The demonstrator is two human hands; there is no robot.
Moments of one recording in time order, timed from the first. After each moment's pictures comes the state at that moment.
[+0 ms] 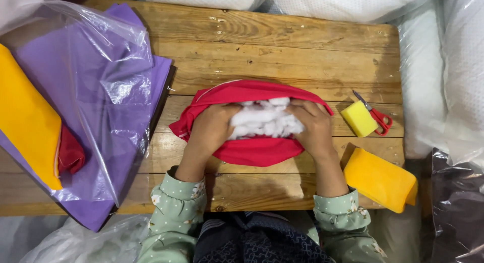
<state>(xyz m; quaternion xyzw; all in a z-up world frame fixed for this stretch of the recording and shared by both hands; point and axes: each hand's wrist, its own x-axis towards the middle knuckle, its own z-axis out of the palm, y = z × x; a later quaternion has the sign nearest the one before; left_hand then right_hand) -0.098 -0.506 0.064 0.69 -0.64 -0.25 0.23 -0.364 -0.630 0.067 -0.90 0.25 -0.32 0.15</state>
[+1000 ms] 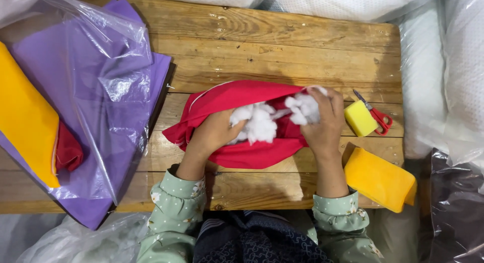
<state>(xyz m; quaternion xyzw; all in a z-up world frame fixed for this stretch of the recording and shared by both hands) -0.111 -0.511 0.092 0.70 -0.55 -0.37 0.27 -0.361 -0.630 0.084 -0.84 0.32 -0.42 0.09</state>
